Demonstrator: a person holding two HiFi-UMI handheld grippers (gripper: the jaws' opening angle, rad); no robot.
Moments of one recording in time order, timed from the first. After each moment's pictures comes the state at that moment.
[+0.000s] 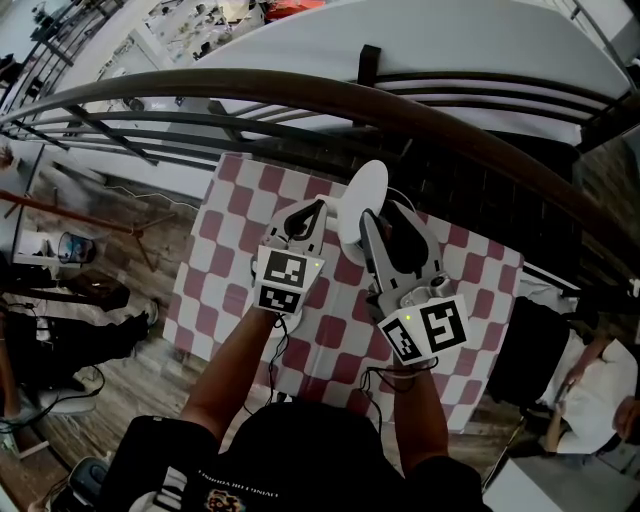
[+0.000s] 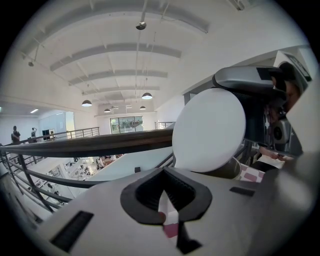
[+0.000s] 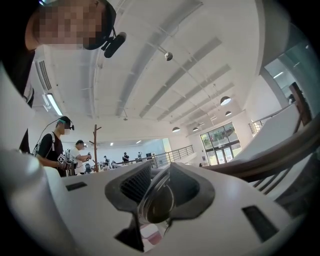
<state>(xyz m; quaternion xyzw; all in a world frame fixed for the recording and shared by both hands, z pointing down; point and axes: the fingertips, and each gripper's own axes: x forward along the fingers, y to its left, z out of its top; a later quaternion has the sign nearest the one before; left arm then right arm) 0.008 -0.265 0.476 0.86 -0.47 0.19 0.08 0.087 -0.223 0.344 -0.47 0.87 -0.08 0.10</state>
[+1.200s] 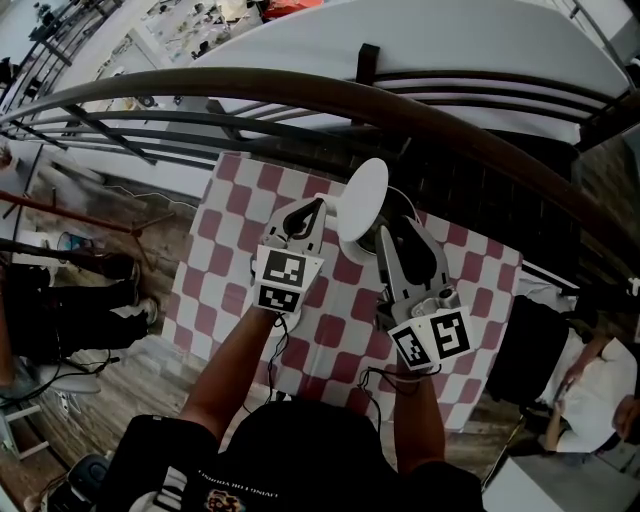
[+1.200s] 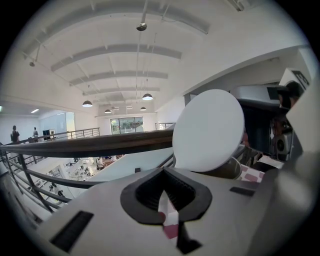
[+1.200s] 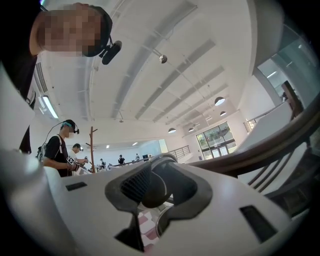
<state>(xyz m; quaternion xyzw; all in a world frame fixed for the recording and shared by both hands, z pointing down) 0.008 -0.265 0.476 0.86 -0.48 0.19 0.08 0.114 -0.209 0.366 -0.49 0.86 -0.09 0.11</state>
